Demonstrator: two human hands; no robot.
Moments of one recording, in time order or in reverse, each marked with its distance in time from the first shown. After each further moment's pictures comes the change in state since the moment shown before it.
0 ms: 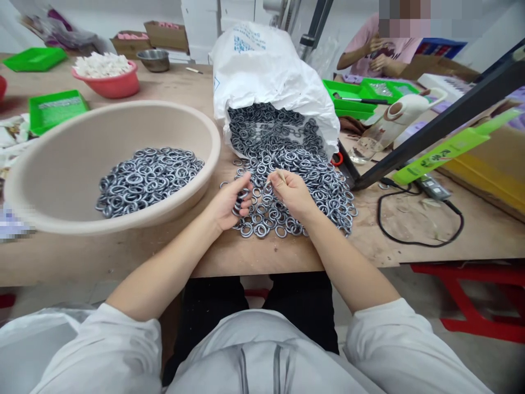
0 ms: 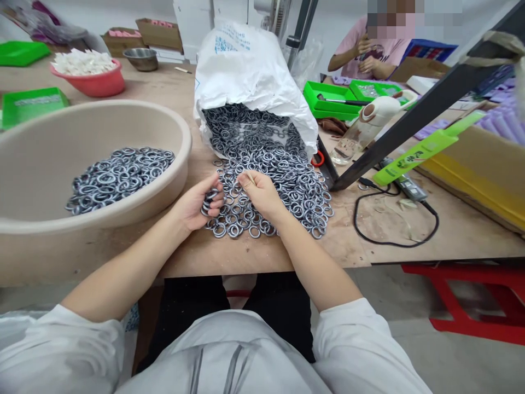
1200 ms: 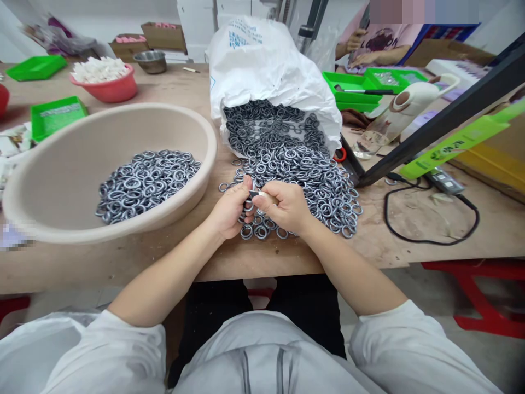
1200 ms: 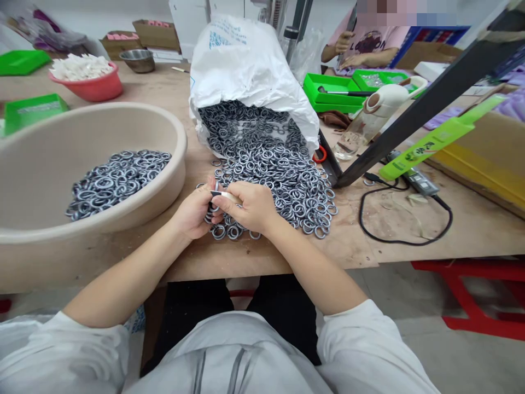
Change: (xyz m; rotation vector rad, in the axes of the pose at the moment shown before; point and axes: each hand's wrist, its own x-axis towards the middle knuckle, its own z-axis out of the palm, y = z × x) left_hand -0.005 -0.014 0.011 0.128 0.000 0.157; right_hand -0.022 -0.023 0.011 -0.503 -0.004 -0.379
